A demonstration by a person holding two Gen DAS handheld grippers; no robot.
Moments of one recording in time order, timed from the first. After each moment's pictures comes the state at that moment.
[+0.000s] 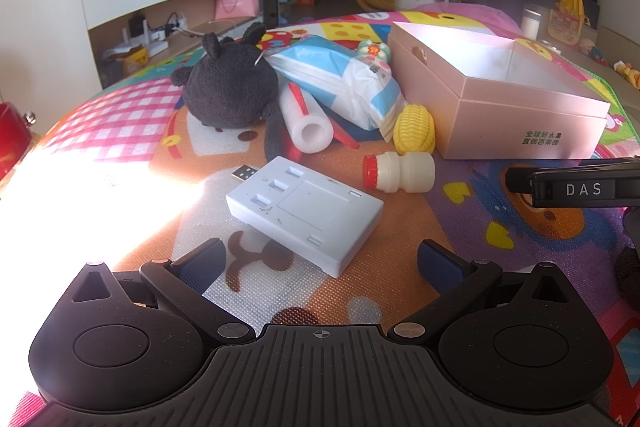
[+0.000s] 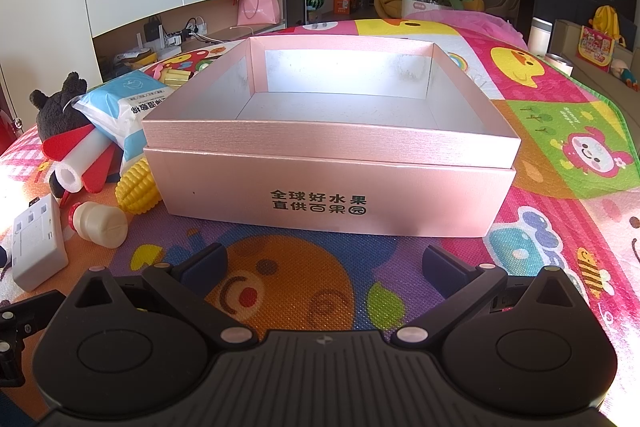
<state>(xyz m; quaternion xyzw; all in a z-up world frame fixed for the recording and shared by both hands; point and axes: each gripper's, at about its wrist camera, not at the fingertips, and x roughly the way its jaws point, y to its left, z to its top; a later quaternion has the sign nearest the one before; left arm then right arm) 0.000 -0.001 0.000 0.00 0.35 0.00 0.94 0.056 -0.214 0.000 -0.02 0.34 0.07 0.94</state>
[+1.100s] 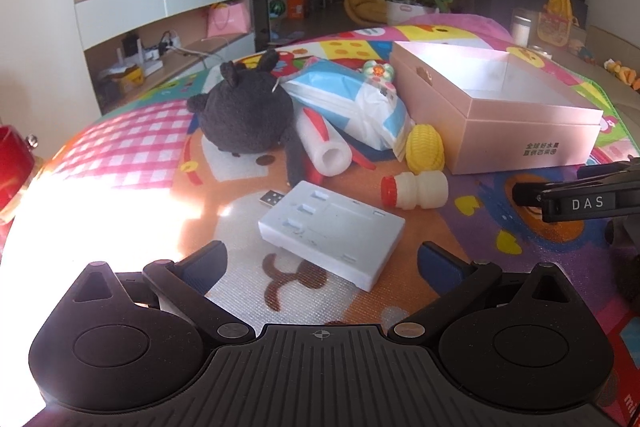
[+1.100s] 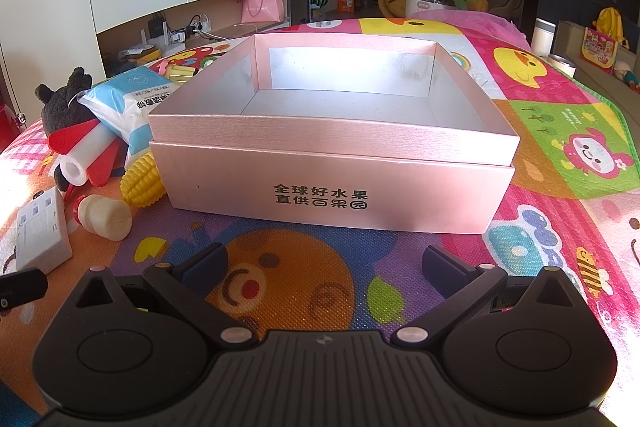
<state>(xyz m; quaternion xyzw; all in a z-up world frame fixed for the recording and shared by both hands) -0.006 0.016 0.014 0.02 0.32 -0.01 0.95 0.052 -0.212 0.002 -0.02 0.34 0.08 0.94</state>
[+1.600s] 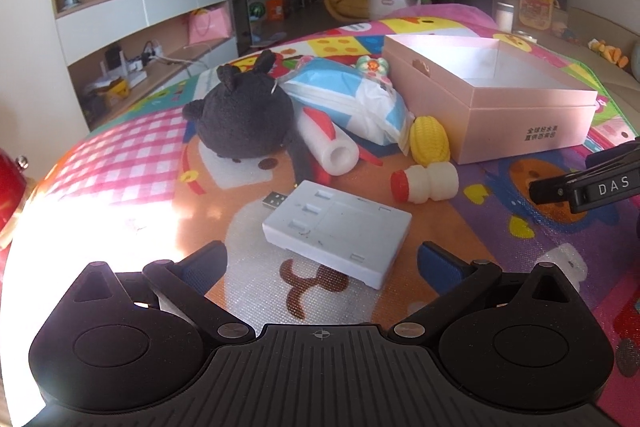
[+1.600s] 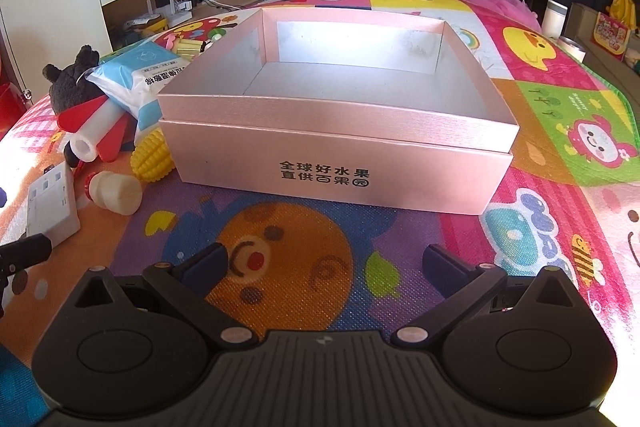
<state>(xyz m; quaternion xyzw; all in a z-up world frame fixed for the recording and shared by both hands) -0.001 0.027 0.012 0.05 0.33 -0.04 0.94 0.049 -0.213 0.011 -0.03 0.39 0.08 0.91</state>
